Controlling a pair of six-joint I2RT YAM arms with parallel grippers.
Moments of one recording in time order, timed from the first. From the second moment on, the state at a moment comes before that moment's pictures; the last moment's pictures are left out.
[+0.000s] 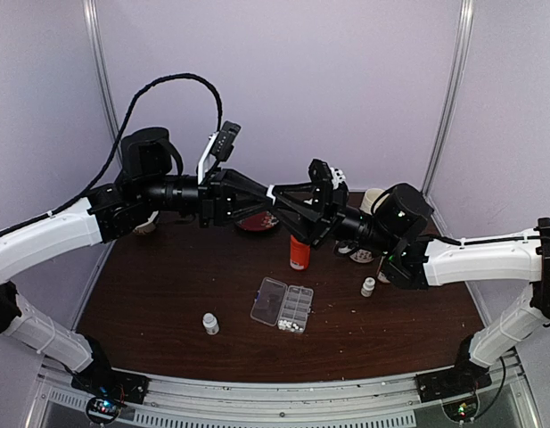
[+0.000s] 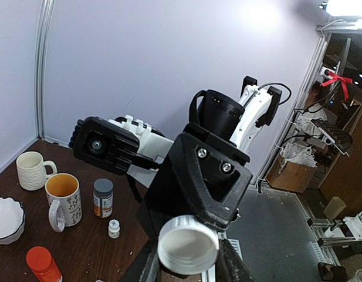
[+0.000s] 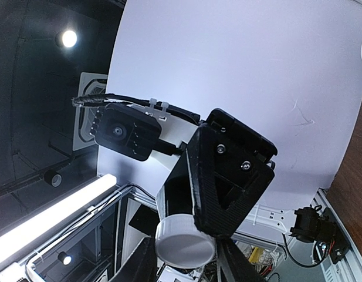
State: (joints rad) left arm -0.83 1.33 1.22 0.06 0.79 -0.23; right arm 0.96 1.45 0.91 0.96 -0.44 1.54
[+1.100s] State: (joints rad) left arm -0.83 1.01 0.74 -0.26 0.16 -0.13; right arm 0.94 1.32 0.96 0.06 -0.31 0.72
